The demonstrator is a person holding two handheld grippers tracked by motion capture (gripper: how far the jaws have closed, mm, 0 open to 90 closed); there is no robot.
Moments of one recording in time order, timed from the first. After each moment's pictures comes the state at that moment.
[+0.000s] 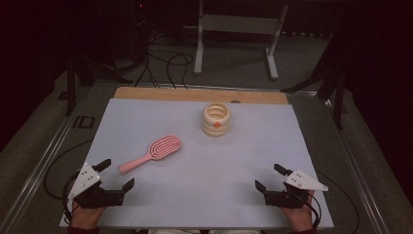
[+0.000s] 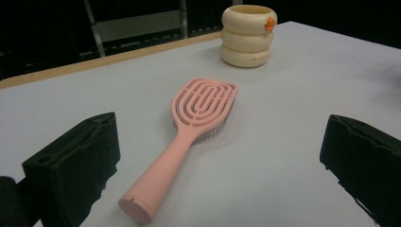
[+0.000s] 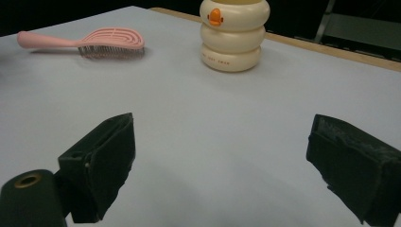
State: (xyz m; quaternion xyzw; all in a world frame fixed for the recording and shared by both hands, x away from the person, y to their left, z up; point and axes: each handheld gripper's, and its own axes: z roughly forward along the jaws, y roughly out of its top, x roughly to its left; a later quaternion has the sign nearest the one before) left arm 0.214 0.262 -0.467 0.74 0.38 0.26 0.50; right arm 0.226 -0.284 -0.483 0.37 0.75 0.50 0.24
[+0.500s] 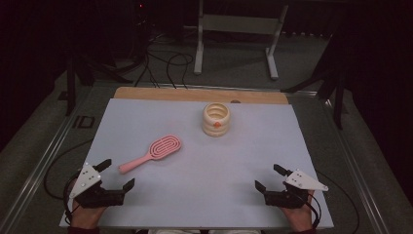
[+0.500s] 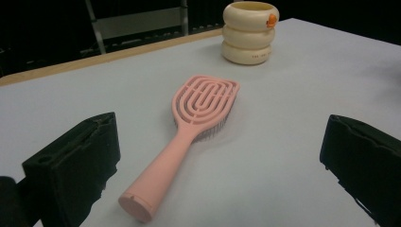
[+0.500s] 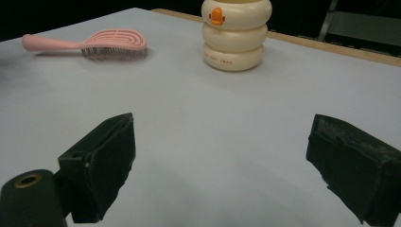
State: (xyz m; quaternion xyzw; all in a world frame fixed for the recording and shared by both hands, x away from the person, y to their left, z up) left arm 0.215 0.262 -0.466 0.74 0.39 0.26 0.49; right arm 0.227 -0.285 -0.485 0.37 0.74 0.50 0.23
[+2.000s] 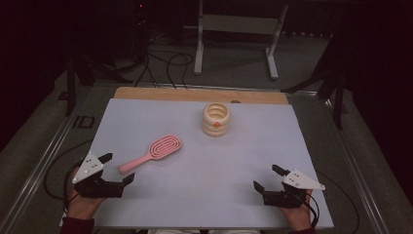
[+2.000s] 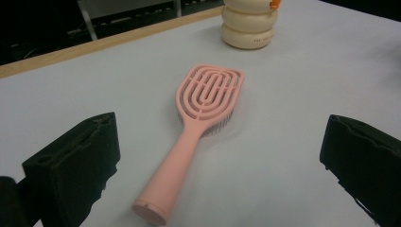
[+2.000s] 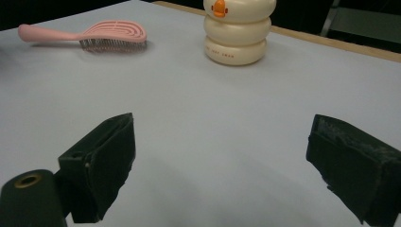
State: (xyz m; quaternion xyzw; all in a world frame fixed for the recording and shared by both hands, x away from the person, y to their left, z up) left arm 0.238 0.264 -0.452 0.77 0.38 0.23 0.46; right arm 0.229 -0.282 -0.489 0.37 0.75 0.49 0.23
